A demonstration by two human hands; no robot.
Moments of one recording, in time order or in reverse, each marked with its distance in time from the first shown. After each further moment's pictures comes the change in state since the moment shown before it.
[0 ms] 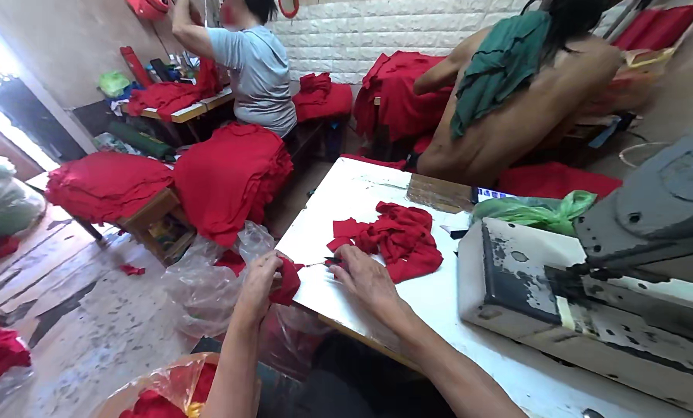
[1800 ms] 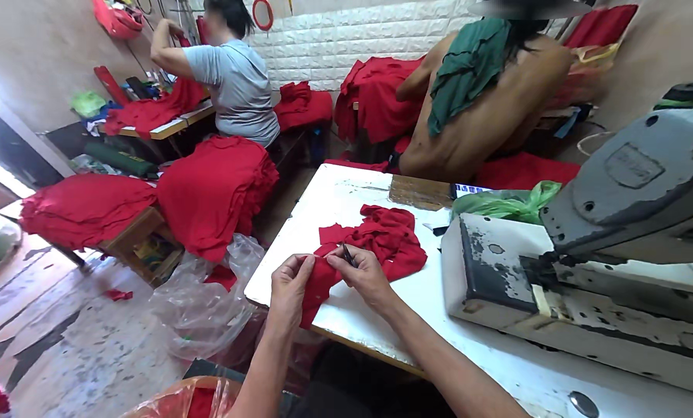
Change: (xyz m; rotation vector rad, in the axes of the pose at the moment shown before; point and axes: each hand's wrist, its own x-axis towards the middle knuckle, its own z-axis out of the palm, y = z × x) left_hand 0.000 0.002 0.075 -0.310 -0.015 0.173; right_hand 0.006 0.012 -0.009 0.990 0.171 0.089
